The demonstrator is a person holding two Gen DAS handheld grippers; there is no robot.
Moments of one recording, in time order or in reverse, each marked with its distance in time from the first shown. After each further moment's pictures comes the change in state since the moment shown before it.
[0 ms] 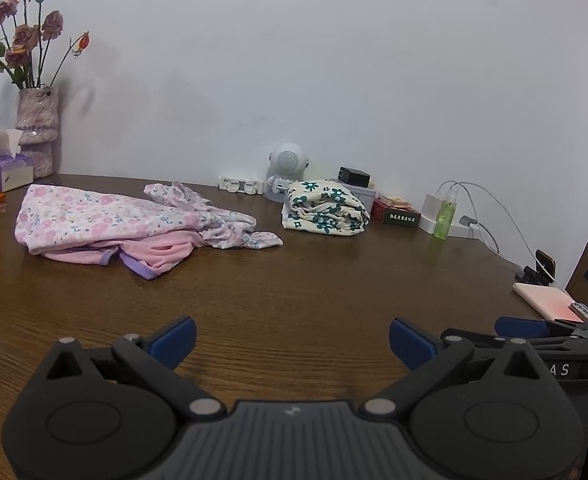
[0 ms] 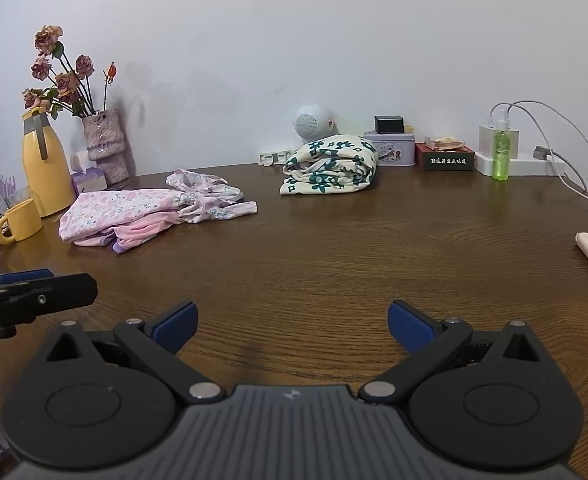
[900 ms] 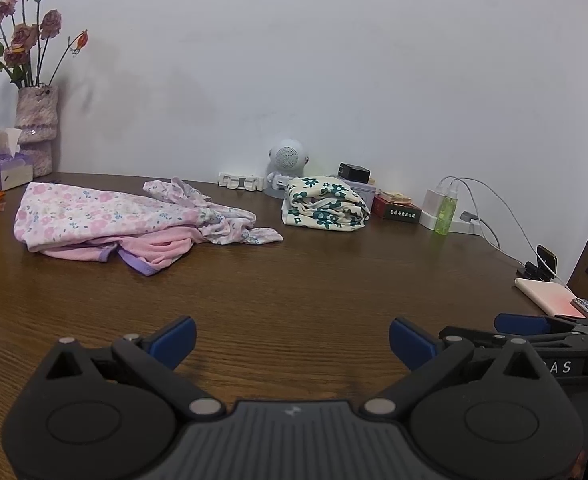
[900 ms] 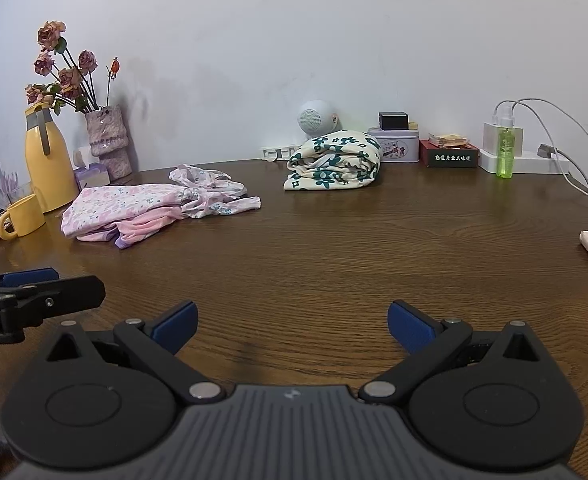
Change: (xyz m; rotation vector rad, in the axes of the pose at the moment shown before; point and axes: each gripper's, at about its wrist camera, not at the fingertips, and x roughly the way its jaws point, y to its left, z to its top) left arm 0.003 -0.002 -0.002 0.002 0.005 0.006; right arm 0.002 0.001 -0.002 -0.005 0.010 0.007
